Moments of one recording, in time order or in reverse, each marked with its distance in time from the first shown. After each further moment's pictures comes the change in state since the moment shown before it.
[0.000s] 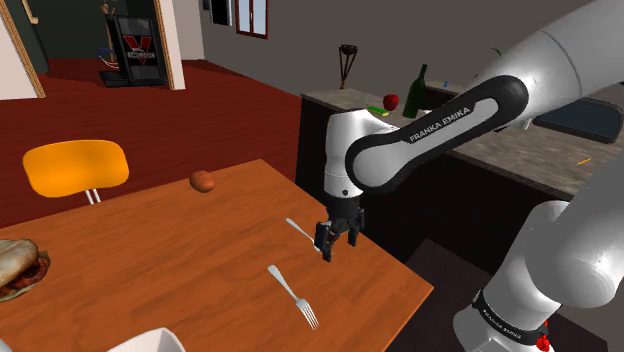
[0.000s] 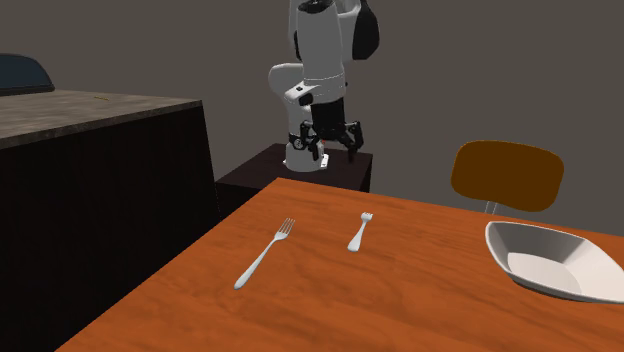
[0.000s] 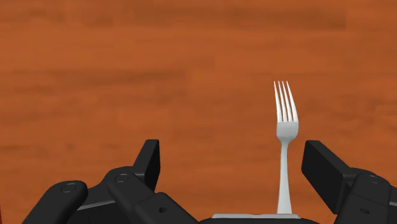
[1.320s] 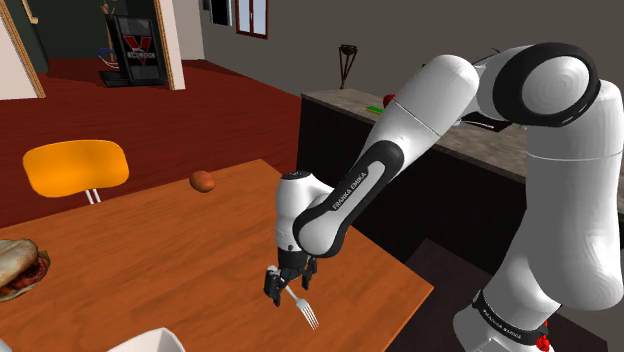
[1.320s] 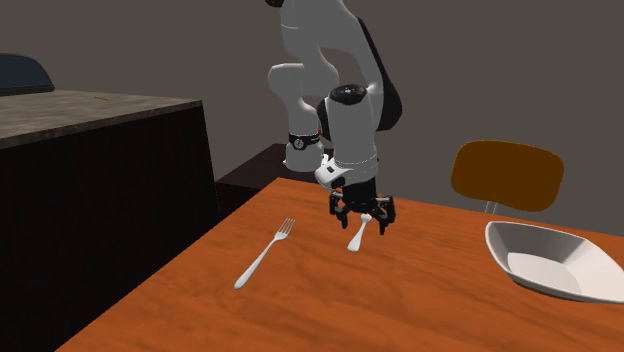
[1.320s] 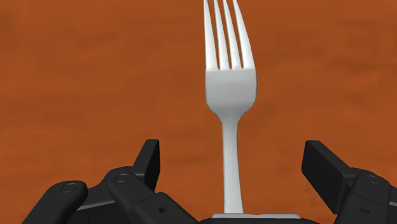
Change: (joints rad) arm 0.095 0.591 0.012 0.246 -0.148 0.377 0.205
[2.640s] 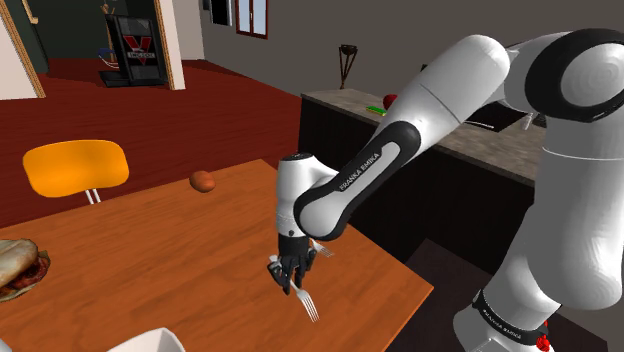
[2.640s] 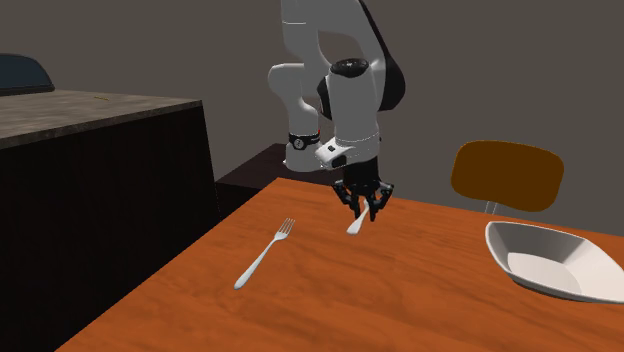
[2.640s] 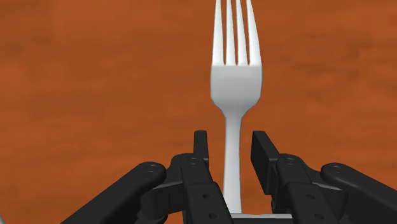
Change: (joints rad) arm -0.020 -0.109 0.024 -0.005 0.033 -0.100 -0.006
